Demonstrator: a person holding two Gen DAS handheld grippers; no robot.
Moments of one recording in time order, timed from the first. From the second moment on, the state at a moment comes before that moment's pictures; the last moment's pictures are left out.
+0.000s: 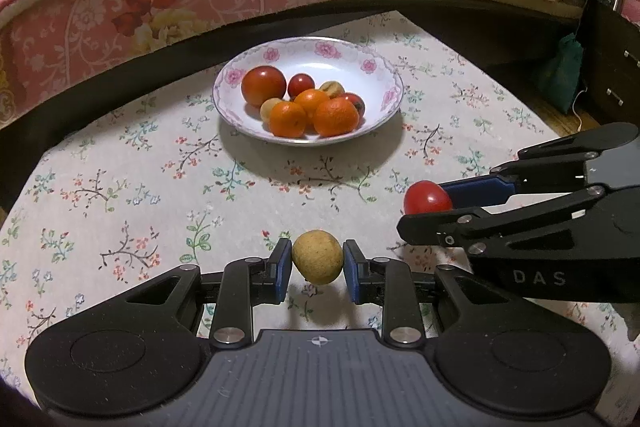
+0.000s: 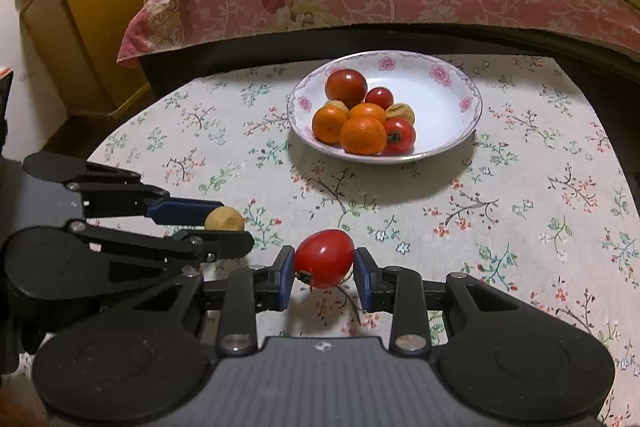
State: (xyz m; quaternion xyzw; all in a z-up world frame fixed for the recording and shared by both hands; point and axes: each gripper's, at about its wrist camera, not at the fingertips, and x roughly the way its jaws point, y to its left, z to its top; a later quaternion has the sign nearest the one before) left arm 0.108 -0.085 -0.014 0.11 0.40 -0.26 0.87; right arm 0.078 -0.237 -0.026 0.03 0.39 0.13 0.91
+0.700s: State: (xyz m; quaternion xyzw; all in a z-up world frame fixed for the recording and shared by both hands) left arm 0.113 -0.060 -0.008 0.05 0.43 -0.26 0.86; right arm 0.092 -0.259 -0.011 0.06 0.37 0.11 0.92
